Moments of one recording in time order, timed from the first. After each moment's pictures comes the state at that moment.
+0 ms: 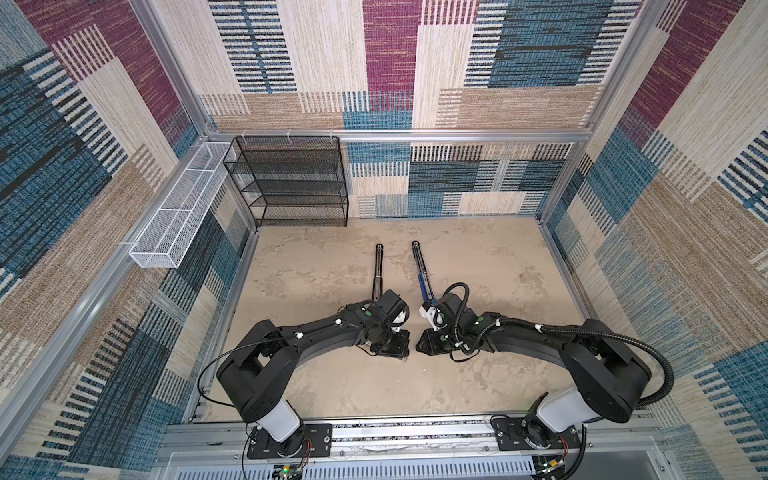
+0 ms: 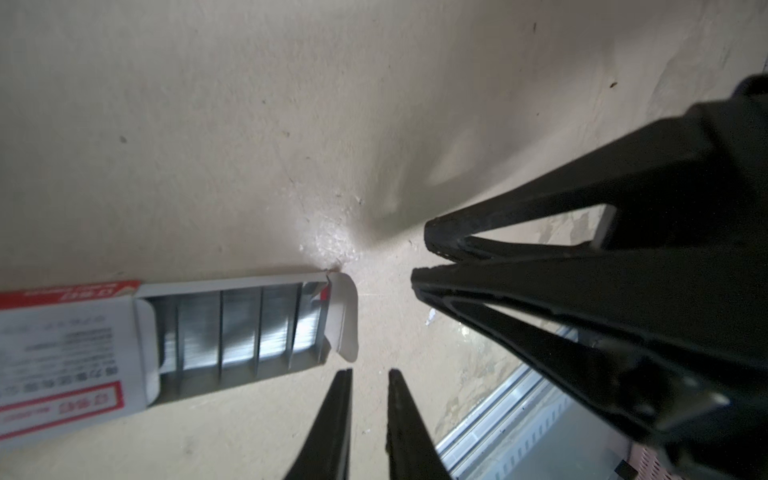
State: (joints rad) left arm -0.81 1.63 0.96 -0.52 0.34 -0.56; right arm 0.71 1.51 0.71 -0.23 -0.37 0.54
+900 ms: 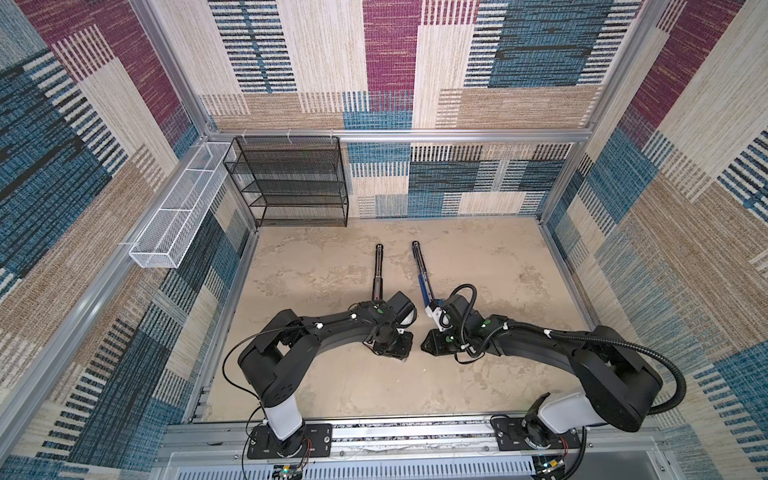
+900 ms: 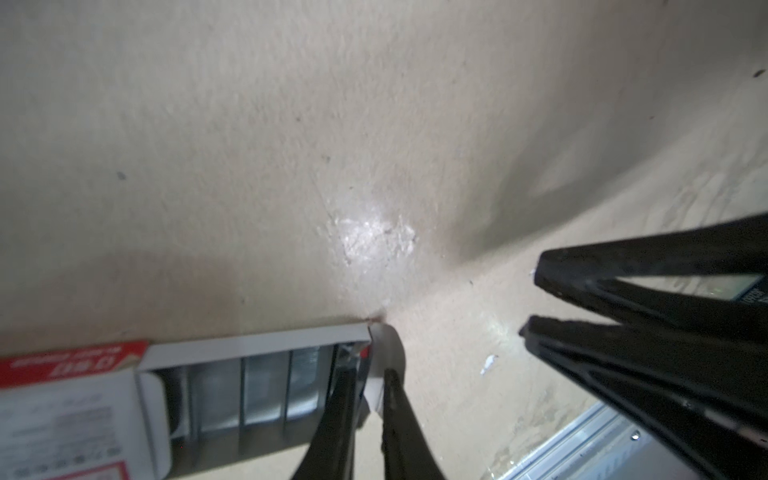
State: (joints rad) left arm -0.84 1.75 1.02 -0.56 0.24 -0.55; right arm 0.69 1.46 0.67 -0.23 -0.36 0.55
